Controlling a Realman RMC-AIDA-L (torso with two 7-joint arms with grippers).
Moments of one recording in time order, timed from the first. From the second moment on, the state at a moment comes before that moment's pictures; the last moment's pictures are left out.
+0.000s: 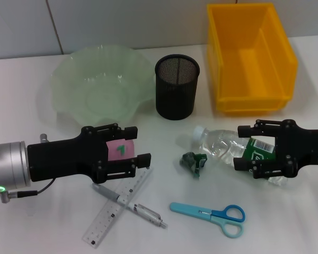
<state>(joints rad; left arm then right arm) -0.53 -2.06 1.00 0.54 1.71 1.58 -1.27 0.40 2.01 -0.73 -0.74 -1.94 -1.73 1.32</state>
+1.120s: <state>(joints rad) -0.55 -2.06 1.00 0.69 1.73 1.52 -1.32 0.40 2.01 -0.73 -0.74 -1.94 -1.73 1.34</state>
